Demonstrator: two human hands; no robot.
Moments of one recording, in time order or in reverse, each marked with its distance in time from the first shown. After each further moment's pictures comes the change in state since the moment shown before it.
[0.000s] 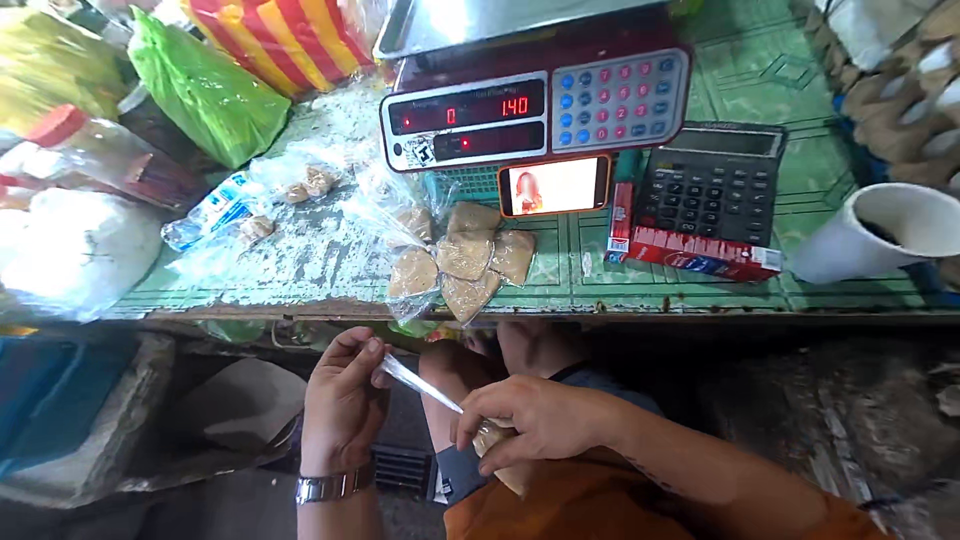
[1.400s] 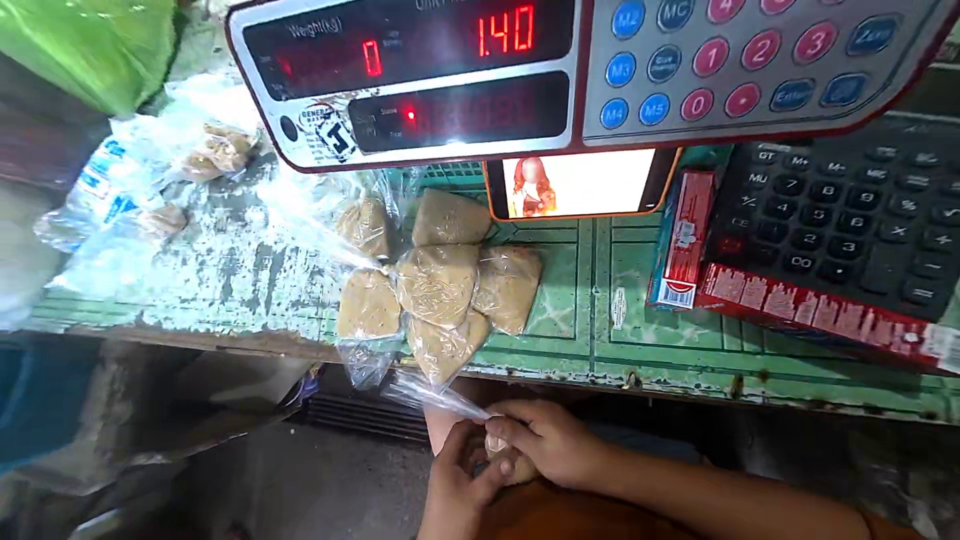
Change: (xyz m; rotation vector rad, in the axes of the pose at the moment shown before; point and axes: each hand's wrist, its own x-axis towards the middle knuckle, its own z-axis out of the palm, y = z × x) left_hand -0.054 -0.126 0.030 0.582 -0.153 -0.326; right_hand -0.015 0.082 -0.019 0.333 0.305 0.553
